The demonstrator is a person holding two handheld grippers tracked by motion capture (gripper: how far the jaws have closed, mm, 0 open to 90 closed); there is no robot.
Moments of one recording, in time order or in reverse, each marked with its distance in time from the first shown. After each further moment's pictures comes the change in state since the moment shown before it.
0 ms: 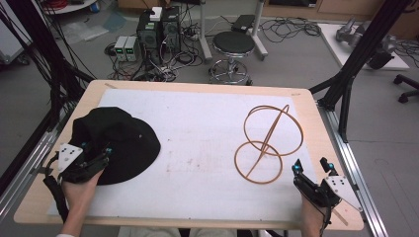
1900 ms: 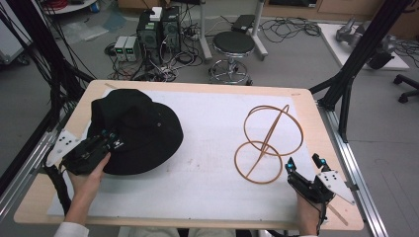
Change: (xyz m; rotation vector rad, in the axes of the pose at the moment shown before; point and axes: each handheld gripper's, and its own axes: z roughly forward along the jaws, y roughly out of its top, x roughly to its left) left arm -0.033 0.061 -0.006 -0.164 -0.298 -0.066; right arm 0.010 0.002 0.011 0.012 0.074 -0.031
